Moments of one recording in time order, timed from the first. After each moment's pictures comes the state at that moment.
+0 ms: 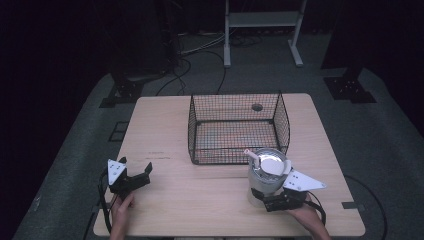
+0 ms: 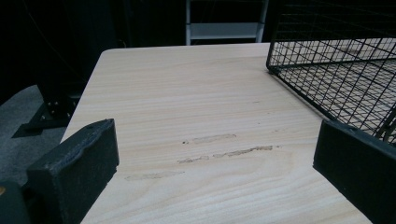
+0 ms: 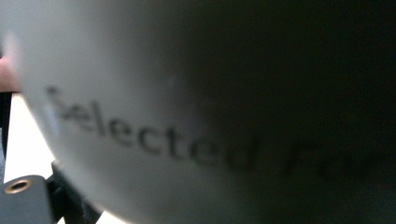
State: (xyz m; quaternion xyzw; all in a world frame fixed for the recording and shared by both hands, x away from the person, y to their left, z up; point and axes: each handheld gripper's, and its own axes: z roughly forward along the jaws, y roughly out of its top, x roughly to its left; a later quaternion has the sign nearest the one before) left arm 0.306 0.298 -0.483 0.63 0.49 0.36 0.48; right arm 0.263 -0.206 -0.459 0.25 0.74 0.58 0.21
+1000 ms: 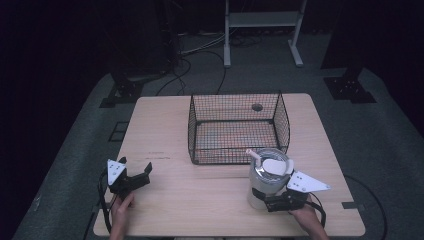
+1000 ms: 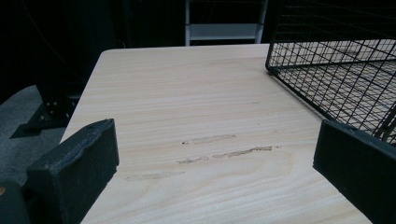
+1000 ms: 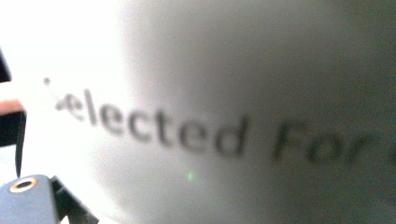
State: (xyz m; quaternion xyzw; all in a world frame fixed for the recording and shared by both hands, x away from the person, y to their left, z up) left arm 0.306 0.298 -0.483 0.63 0.49 0.36 0.48; right arm 0.260 -0.211 -0.458 0.25 0.72 0.62 0.20
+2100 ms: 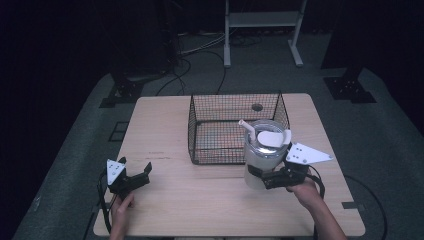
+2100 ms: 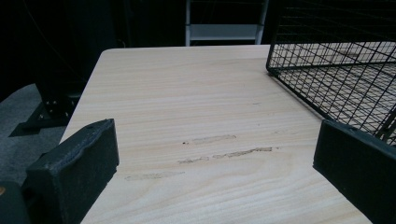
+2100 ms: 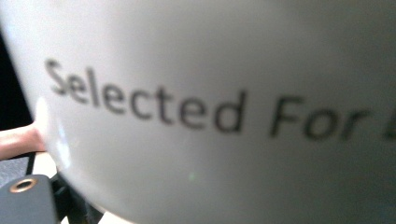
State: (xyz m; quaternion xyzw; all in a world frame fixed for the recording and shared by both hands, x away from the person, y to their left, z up) left arm 0.306 0.299 -0.482 0.63 0.49 0.36 0.48; right arm 0.291 -0.196 -0.376 0.22 0.72 0.62 0.20
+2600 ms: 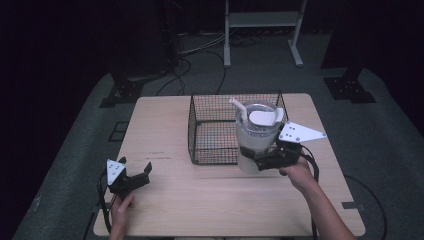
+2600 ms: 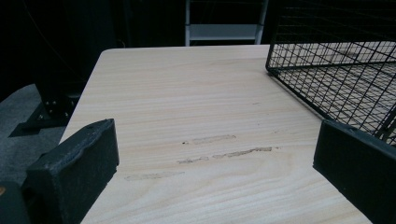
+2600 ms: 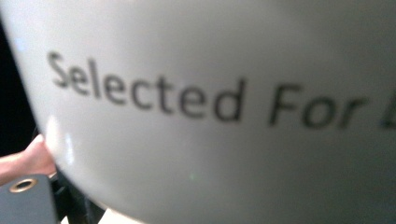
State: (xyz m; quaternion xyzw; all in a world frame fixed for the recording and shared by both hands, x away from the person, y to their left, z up) left arm 0.306 0.299 -0.483 0.63 0.49 0.36 0.48; right arm 0.320 -0.178 -0.337 0.21 0.72 0.63 0.19
